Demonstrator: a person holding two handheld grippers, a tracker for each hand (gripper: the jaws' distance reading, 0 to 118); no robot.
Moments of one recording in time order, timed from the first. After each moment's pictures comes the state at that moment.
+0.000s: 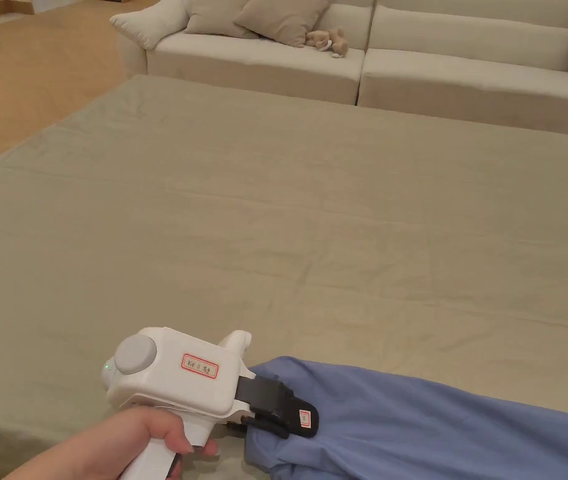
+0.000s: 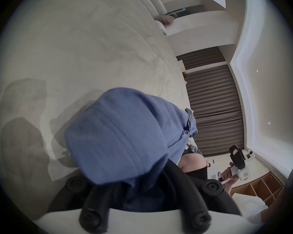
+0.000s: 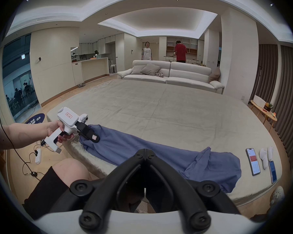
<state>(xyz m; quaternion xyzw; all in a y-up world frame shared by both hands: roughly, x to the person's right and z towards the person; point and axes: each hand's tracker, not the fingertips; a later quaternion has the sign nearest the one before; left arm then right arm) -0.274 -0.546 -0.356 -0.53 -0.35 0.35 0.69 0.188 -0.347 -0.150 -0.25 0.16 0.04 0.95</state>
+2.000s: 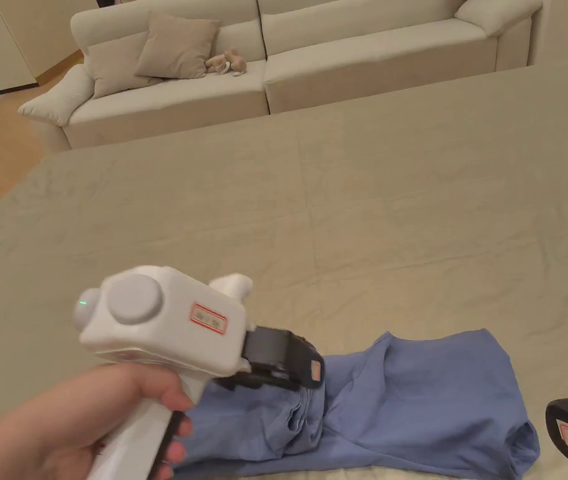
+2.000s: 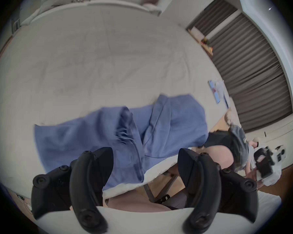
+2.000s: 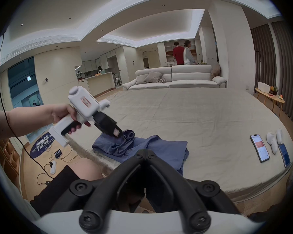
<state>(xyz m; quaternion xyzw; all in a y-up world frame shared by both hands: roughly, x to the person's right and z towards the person) -0.094 -0.379 -0.343 -0.56 -0.26 0.08 0.78 0.265 -0.356 -0.108 -0.22 0.20 -0.04 0.95</state>
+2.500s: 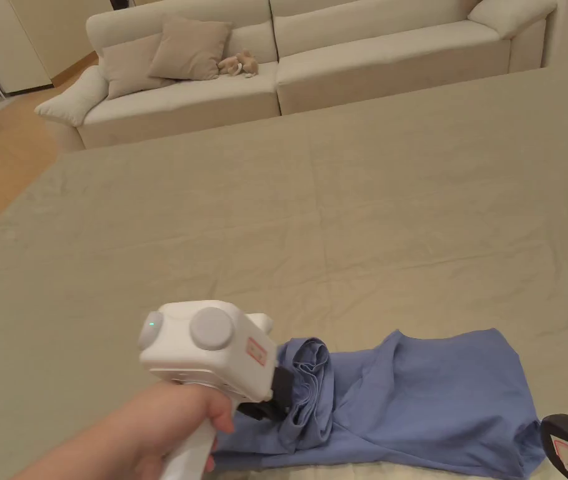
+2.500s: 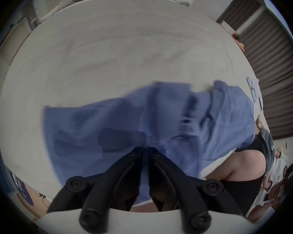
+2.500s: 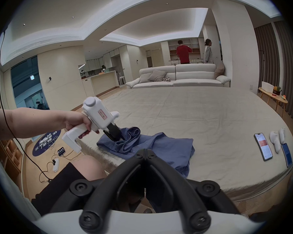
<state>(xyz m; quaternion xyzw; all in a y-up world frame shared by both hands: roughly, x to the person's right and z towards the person) -0.057 -0.464 -0.357 -0.62 -0.16 0.00 0.76 0.257 -0.358 -0.101 -0.22 0.22 -0.04 0.95</state>
